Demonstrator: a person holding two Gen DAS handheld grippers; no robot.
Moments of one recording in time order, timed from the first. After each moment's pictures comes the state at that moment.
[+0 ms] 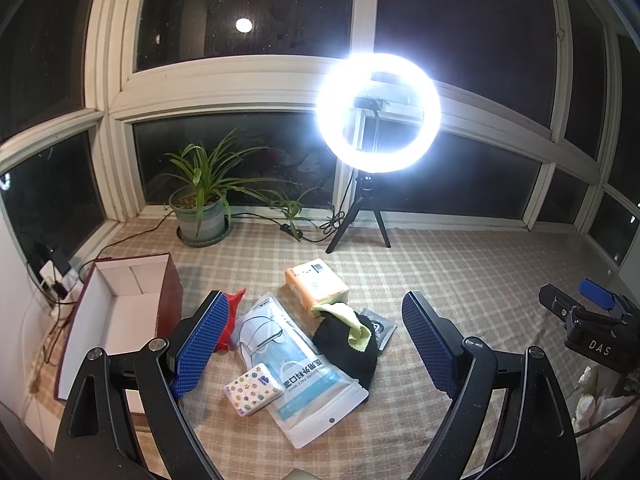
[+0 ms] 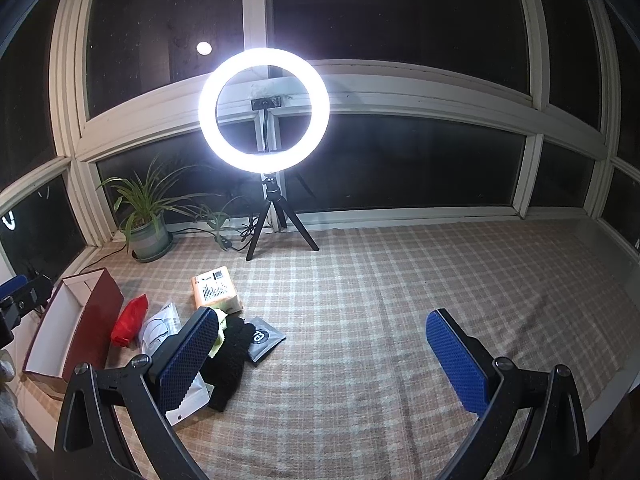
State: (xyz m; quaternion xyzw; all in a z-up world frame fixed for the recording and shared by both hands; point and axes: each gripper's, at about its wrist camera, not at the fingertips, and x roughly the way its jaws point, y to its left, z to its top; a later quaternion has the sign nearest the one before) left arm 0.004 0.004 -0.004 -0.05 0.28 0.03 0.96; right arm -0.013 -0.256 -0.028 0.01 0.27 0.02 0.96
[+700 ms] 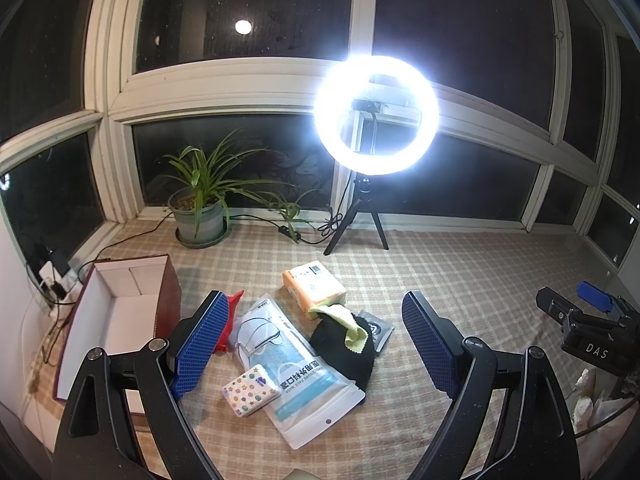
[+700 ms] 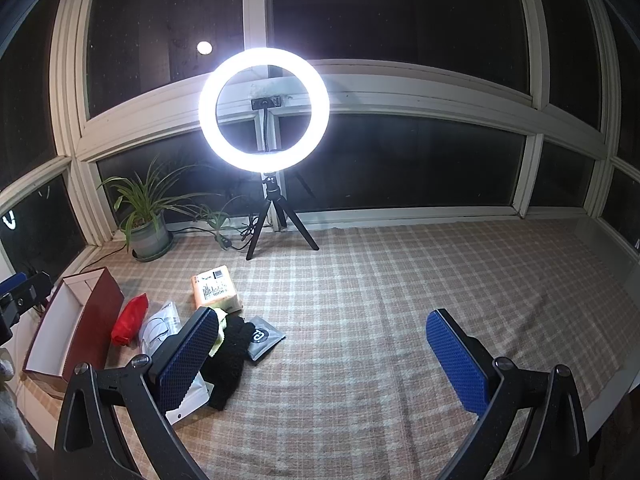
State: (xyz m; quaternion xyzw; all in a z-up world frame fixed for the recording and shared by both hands) left arm 0.003 0.003 -0.002 -0.05 0.27 0.03 0.96; right arm -0.016 -0.259 -0.026 0.01 0.27 0.02 0.96
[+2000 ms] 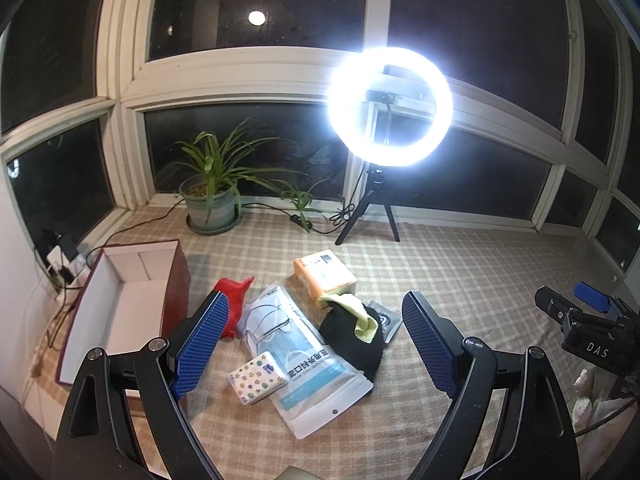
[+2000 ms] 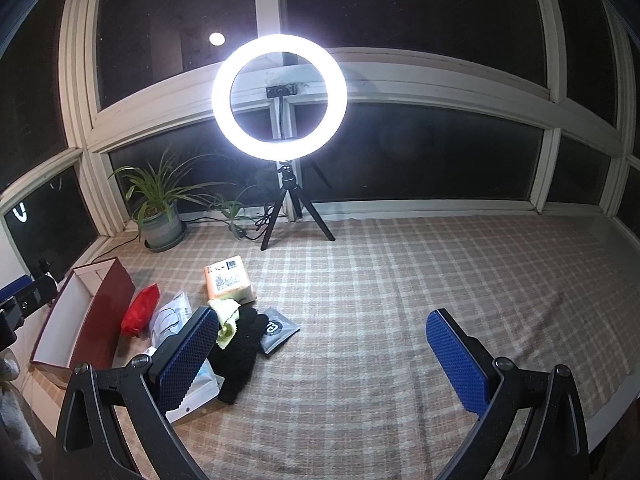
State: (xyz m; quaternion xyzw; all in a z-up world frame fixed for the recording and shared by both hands) left arm -0.007 0.006 -0.011 -0.06 0.29 0.05 0.96; right arm -0.008 -0.252 -0.033 0.01 0.28 0.05 0.96
